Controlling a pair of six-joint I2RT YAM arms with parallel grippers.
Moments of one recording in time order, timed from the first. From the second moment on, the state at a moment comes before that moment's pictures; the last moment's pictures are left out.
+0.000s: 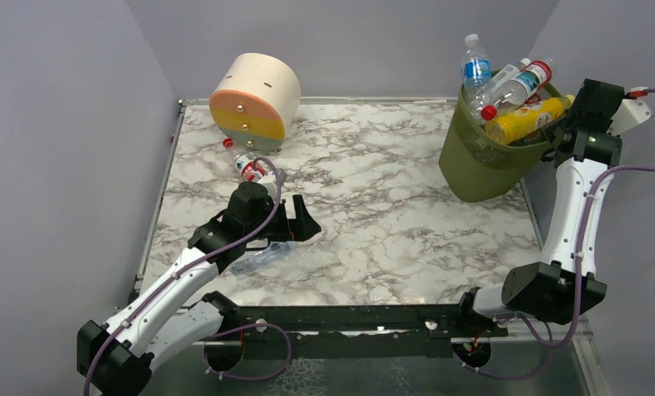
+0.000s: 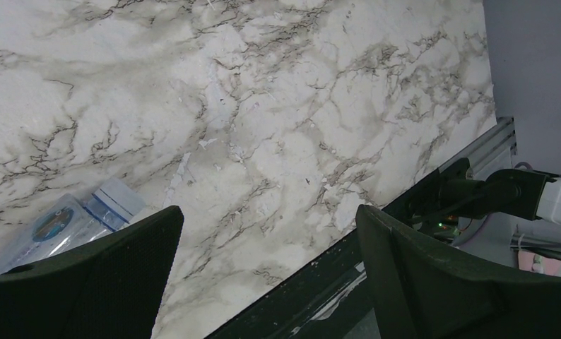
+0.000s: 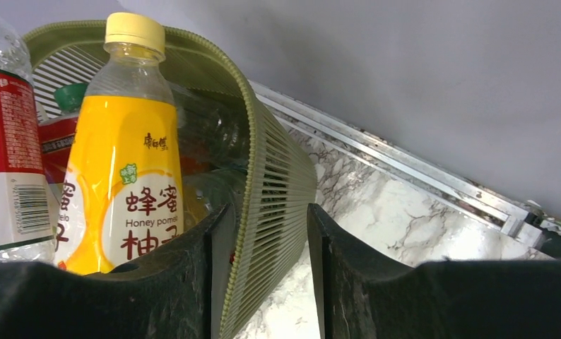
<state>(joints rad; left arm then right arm) -0.58 0.86 0.69 -0.46 0.24 -0.60 -0.39 1.38 1.64 -0.86 0.42 0.62</state>
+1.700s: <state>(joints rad) -0.58 0.95 0.69 -0.38 0.28 -0.60 -0.40 1.02 1.15 -0.56 0.32 0.73</state>
